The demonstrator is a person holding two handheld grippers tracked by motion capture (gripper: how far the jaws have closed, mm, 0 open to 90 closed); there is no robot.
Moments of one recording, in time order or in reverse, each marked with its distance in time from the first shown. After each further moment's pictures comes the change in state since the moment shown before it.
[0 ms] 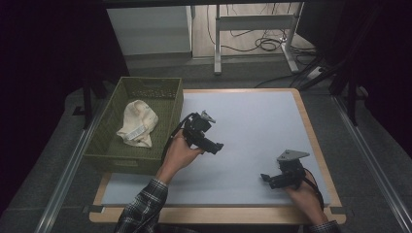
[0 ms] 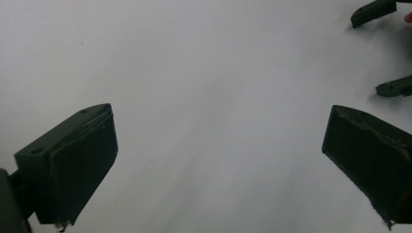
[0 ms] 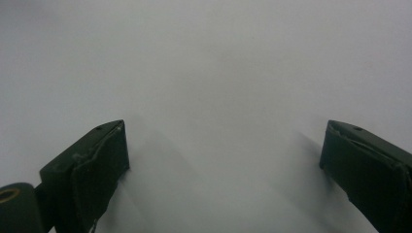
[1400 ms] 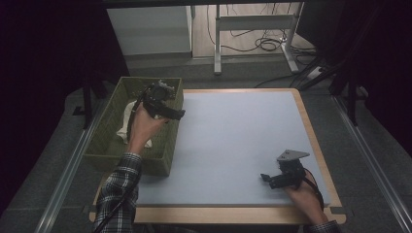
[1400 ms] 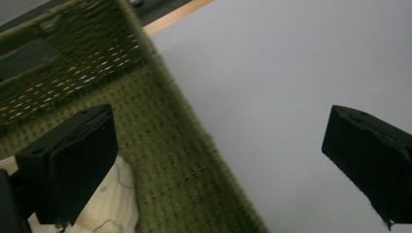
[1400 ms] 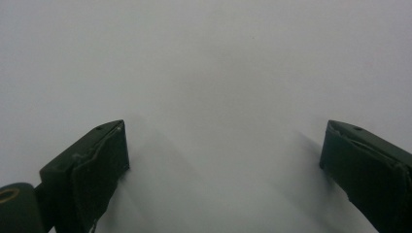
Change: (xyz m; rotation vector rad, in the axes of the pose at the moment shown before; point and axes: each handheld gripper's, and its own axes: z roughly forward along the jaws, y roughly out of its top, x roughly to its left) left arm 0.115 -0.010 -0.070 -0.023 0.289 -0.170; right arm 0.000 0.000 0.000 -0.001 0.000 0.001
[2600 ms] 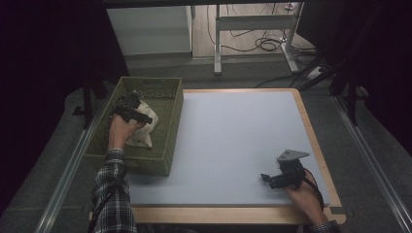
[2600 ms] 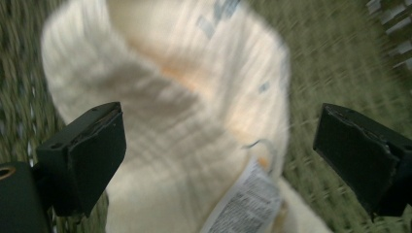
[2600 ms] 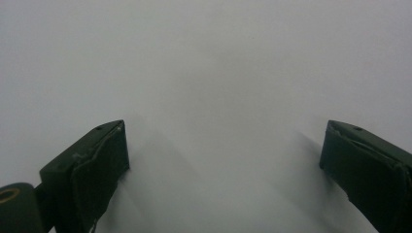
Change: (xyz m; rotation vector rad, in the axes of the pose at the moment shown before) left arm 0.106 -0.074 0.059 0.296 0.127 -0.246; right arm 0.000 0.000 0.000 -0.001 0.001 0.000
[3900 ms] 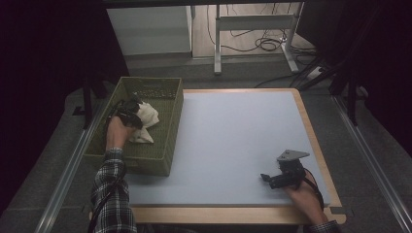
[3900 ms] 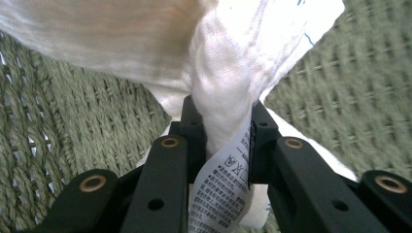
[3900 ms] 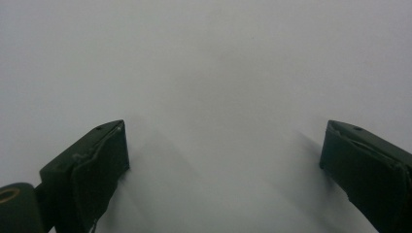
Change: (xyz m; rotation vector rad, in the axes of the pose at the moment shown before) left arm 0.002 -0.006 -0.002 0.135 -0.034 0.028; right arm 0.000 0.000 0.000 0.000 0.000 0.000
